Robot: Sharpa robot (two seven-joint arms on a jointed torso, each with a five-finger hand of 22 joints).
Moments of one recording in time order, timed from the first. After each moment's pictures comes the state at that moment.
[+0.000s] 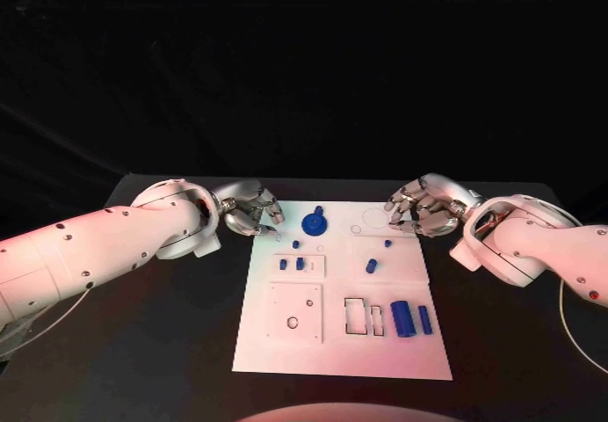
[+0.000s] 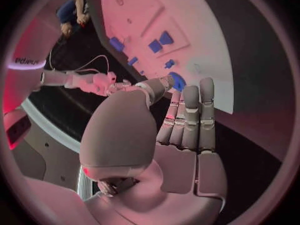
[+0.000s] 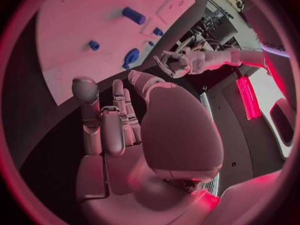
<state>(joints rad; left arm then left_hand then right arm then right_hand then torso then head) 1.21 -0.81 0.00 1.39 -1.08 -0.03 0.09 1.39 -0.23 0.60 0.04 0.17 0.87 0.20 0.27 0.27 0.95 0.14 0.36 0.11 1.03 0.06 1.15 0.42 0.17 0.89 0.15 0.99 0.60 1.29 -0.99 -0.17 1.59 -1.06 -0.35 -0.01 1.41 -0.28 0.49 0.15 0.20 0.96 0.14 0.23 0.45 1.15 0.07 0.22 0.19 1.47 -0.01 1.38 1.29 0.15 1.33 0.09 0.84 0.99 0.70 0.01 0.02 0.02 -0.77</state>
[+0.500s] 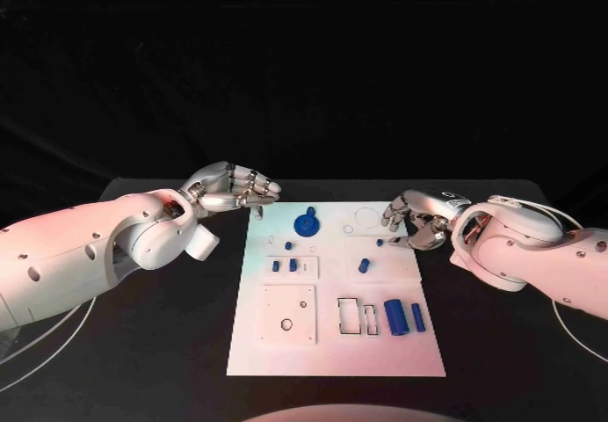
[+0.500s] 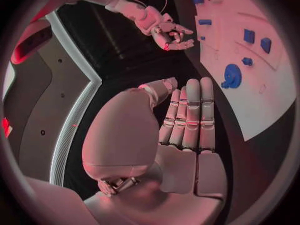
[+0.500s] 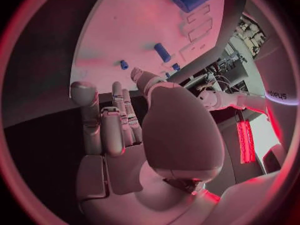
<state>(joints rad) 1.21 -0.89 0.01 1.48 -0.37 -0.05 0.24 1.42 -0.20 0.60 0.01 0.17 0.87 0.20 0.30 0.28 0.93 0.14 0.41 0.13 1.00 0.06 1.06 0.36 0.17 0.86 0.15 0.95 0.58 1.28 -0.99 -0.17 1.65 -1.45 -0.29 -0.18 1.40 -0.29 0.45 0.14 0.14 0.96 0.16 0.20 0.44 1.10 0.09 0.16 0.15 1.46 0.00 1.40 1.30 0.14 1.33 0.10 0.87 1.02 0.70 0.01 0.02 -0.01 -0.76</state>
